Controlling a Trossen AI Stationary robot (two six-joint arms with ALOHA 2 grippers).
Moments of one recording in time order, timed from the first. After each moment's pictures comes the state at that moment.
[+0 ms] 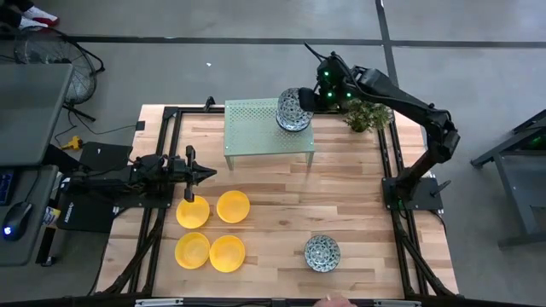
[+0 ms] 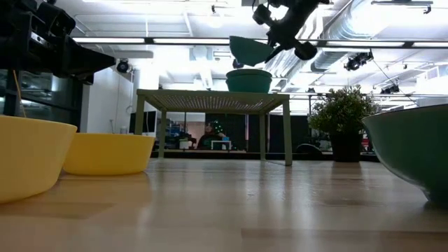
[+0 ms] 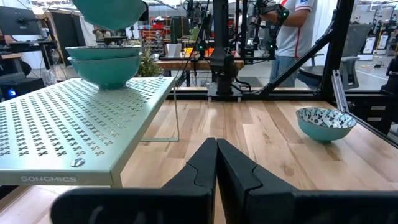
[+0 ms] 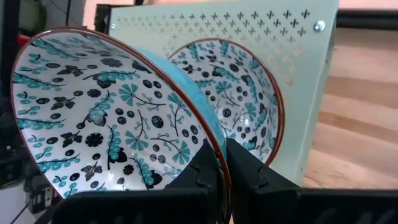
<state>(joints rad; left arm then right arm) 0.04 0.01 0.01 0.02 -0.05 0.02 -0.60 1.62 1.69 -0.96 -0.21 0.88</state>
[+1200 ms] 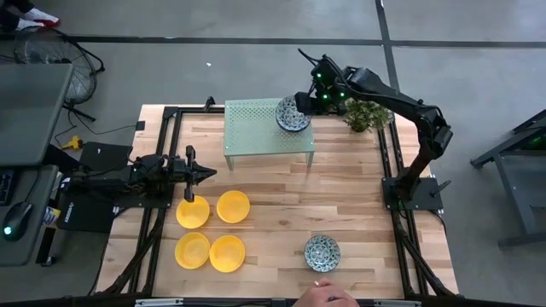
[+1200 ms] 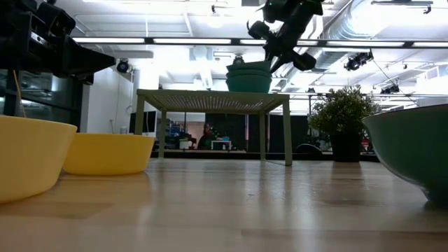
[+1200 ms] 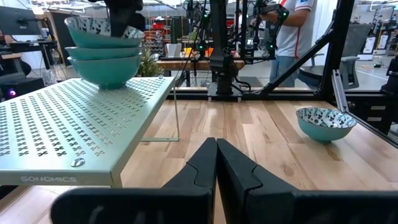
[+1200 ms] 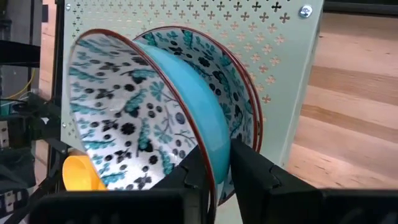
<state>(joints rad) 0.04 0.01 0.01 0.02 -0.05 0.02 -0.62 1.69 1.69 -1.00 -0.24 0.83</state>
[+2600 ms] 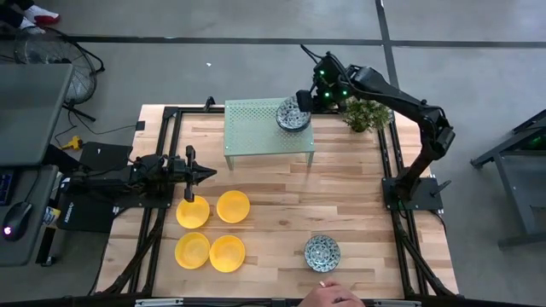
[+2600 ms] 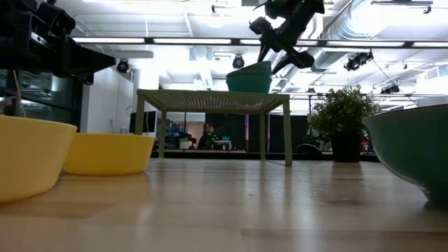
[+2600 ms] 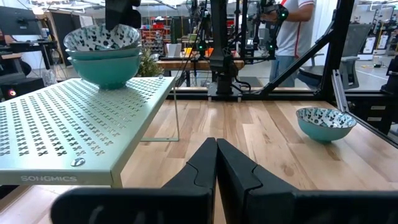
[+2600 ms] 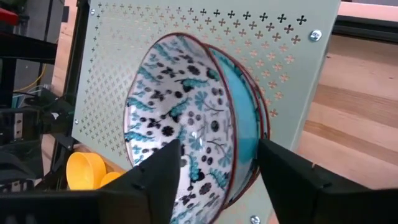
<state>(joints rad) 0.04 0.01 0.01 0.02 -0.05 0.02 -0.63 1.67 1.69 -0.97 -0.24 0.76</state>
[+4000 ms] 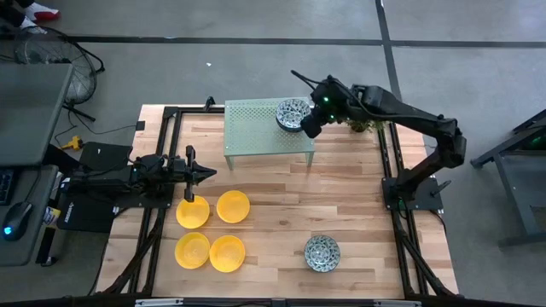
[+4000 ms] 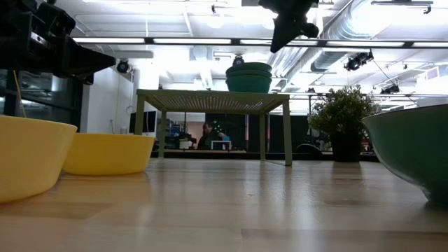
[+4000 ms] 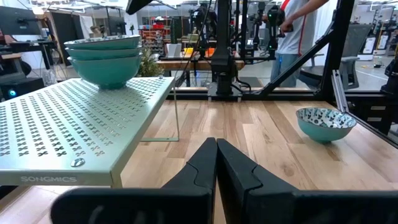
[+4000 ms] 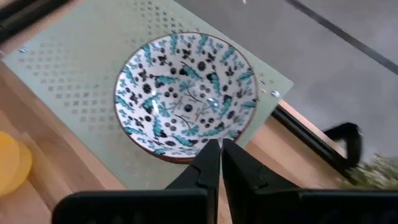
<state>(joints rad) 0.04 0.01 0.01 0.02 -0.05 0.02 -0.37 1.53 1.64 -1.00 0.25 0.36</state>
